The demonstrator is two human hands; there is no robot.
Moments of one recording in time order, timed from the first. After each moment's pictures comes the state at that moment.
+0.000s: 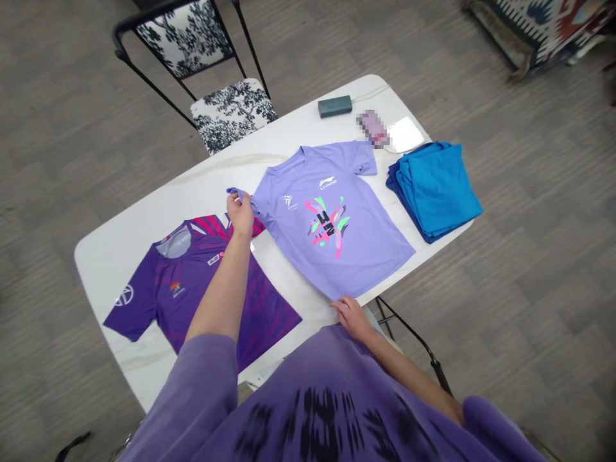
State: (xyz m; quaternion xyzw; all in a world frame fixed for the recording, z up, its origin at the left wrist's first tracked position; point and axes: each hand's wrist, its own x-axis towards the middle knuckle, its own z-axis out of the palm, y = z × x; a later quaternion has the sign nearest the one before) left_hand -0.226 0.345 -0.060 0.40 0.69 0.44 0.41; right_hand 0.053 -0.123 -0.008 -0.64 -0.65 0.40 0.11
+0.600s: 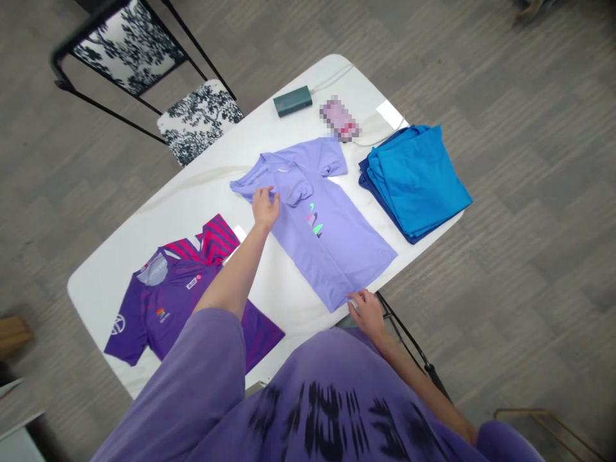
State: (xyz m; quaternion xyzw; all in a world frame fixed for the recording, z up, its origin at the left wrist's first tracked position) left_hand 0.010 0.371 -0.098 0.69 0.59 0.25 0.33; right_hand 0.218 -0.121 -0.027 -0.77 -0.54 0.33 0.06
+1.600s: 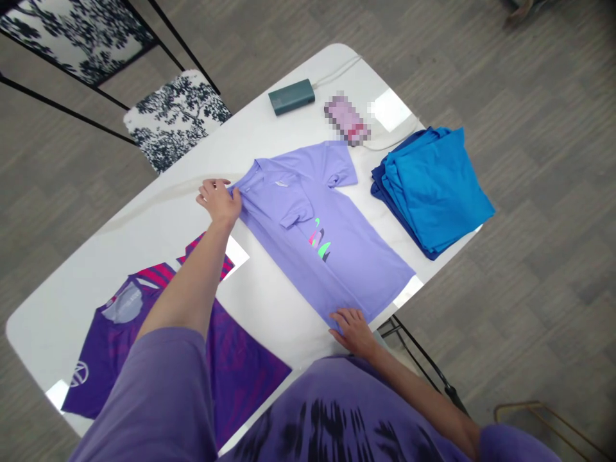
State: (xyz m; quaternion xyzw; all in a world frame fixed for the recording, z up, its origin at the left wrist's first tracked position) left_hand -0.072 0.508 -0.145 0.71 0.66 0.15 0.20; right_hand 0.150 -0.050 -0.093 -0.67 -0.63 0.39 0.04
